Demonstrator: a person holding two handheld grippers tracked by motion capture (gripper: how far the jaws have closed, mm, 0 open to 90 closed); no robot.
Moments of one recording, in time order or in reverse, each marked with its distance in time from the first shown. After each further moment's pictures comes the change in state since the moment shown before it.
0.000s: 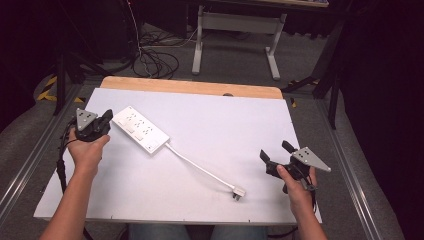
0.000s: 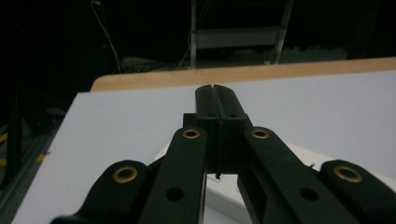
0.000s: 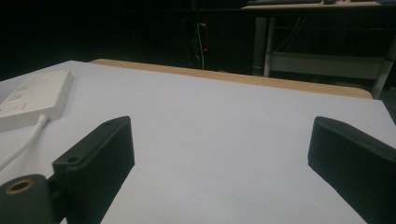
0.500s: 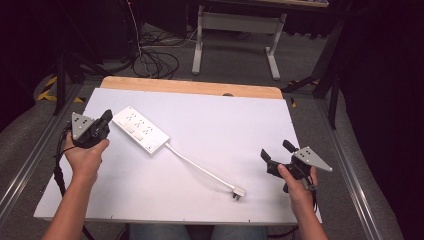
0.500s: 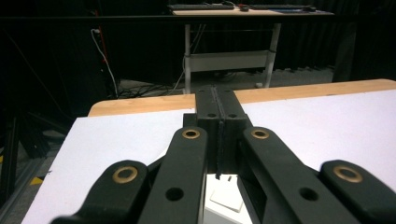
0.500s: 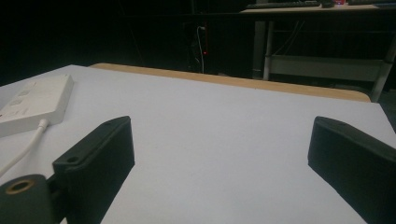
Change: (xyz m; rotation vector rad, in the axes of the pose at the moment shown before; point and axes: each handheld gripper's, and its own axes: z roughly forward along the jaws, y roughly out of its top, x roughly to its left) left arm -0.019 0.005 -0.026 -0.067 -0.022 0.018; right arm -0.002 0.002 -0.001 -0.016 -0.002 0.006
